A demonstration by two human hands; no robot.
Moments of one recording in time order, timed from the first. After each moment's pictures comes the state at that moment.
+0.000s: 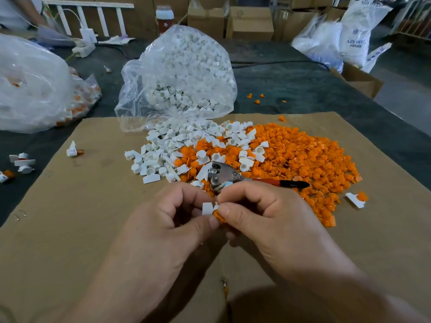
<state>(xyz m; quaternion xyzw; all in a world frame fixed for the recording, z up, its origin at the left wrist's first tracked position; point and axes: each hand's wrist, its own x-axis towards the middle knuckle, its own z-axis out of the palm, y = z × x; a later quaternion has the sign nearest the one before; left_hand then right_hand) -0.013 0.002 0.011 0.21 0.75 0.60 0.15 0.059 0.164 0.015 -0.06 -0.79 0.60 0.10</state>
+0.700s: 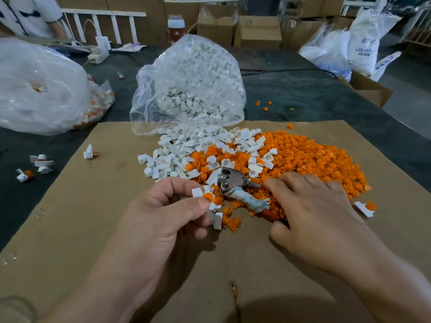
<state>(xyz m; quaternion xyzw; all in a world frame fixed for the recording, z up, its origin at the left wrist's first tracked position) -0.028 -0.004 0.011 0.11 0.59 0.76 0.23 0.061 0.202 0.026 -0.12 -0.99 -0.05 0.01</state>
